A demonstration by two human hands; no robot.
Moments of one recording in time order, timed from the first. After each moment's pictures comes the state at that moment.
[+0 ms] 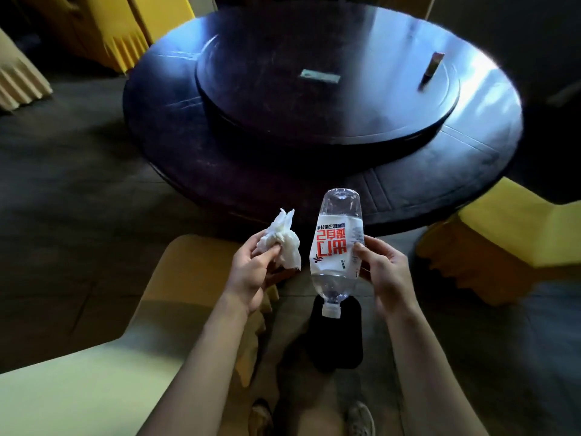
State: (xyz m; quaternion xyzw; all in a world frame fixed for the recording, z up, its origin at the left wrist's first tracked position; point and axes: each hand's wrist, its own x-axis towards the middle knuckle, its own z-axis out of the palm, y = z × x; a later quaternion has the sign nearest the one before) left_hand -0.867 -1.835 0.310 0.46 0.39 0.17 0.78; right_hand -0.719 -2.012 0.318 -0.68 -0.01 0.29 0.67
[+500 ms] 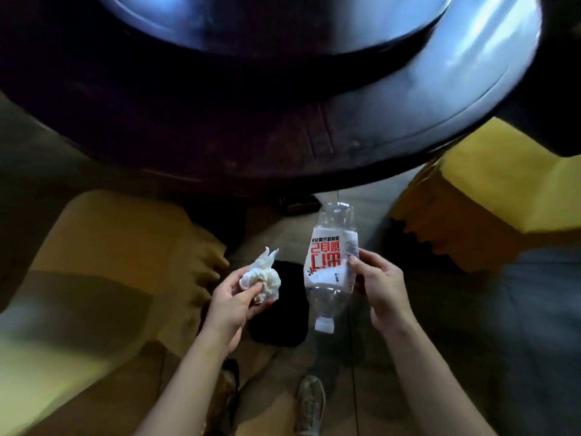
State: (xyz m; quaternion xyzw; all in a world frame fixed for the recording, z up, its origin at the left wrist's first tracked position) left_hand -0.761 -2.002 0.104 0.41 0.53 0.09 0.74; right_hand -0.582 -2.169 0.137 -0.70 0.08 0.36 0.61
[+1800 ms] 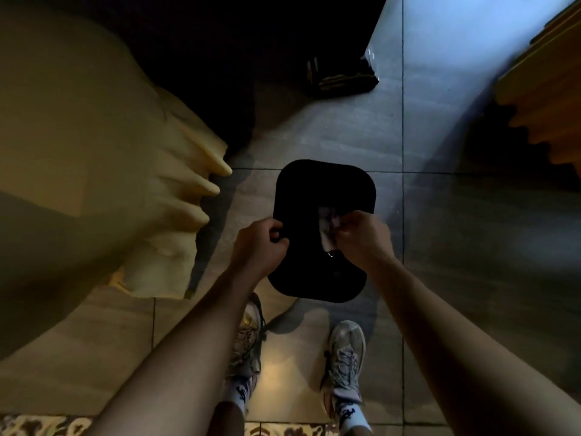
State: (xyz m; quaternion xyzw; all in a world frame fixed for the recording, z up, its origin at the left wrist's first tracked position) left_hand -0.788 -1.962 -0.241 0.72 0.47 -0.17 0.49; right_hand -0.639 -2.107 -0.249 -0.89 -0.16 0.39 0.16
